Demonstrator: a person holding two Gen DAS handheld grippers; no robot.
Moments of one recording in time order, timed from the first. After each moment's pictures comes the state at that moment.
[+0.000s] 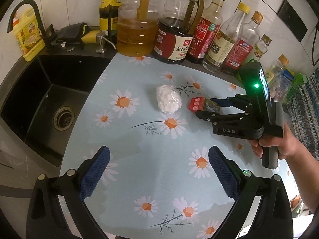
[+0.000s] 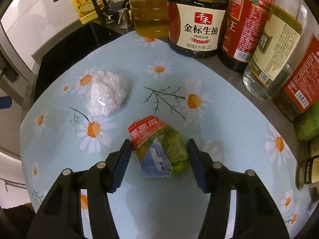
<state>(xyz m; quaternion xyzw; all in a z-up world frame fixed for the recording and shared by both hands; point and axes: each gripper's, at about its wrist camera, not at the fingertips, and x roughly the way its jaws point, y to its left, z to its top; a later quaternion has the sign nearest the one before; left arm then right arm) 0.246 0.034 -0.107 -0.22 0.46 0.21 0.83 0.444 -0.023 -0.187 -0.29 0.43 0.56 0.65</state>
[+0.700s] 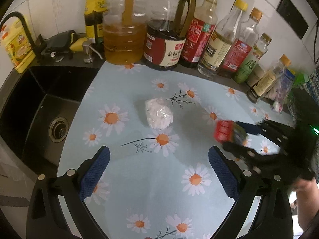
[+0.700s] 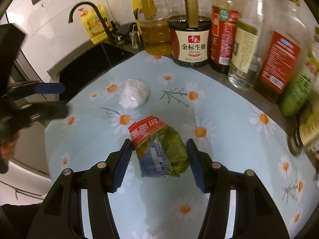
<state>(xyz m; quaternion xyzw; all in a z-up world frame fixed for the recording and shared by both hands) 0.291 0.039 -0.109 -0.20 0.47 0.20 0.84 0.426 -0.108 -0.135 -0.20 0.42 0.58 0.67</state>
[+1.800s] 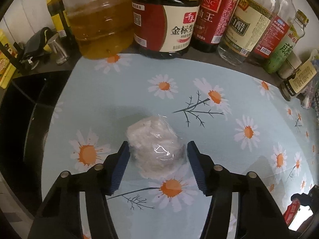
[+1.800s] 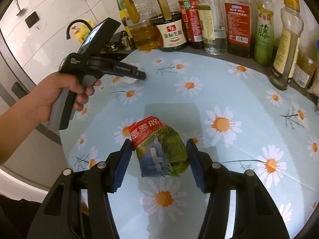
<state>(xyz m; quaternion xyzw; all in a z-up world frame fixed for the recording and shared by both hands) 0.381 0.077 -0.185 -0.17 0.53 0.20 0.80 0.400 -0.195 -0.144 -0.12 0.45 0.55 0.69</state>
